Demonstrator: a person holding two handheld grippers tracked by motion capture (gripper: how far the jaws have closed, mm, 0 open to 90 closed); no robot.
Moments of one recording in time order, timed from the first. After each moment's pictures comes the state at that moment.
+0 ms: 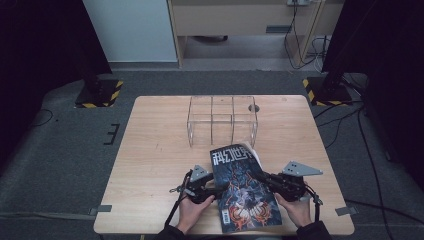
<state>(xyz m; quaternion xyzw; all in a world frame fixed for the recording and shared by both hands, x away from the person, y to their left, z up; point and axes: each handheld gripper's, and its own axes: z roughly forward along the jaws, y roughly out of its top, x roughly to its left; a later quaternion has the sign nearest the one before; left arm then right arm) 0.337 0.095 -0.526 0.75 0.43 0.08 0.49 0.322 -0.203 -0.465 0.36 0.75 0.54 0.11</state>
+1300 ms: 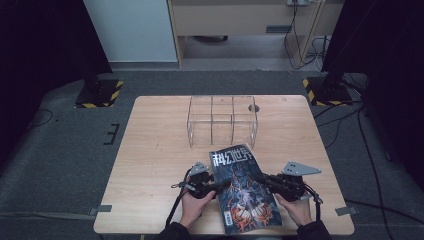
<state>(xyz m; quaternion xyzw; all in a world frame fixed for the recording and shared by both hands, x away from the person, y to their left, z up) 0.347 0.094 -0.526 0.73 0.44 0.02 0.52 0.327 -0.206 -0.474 0.35 0.76 0.54 0.08</state>
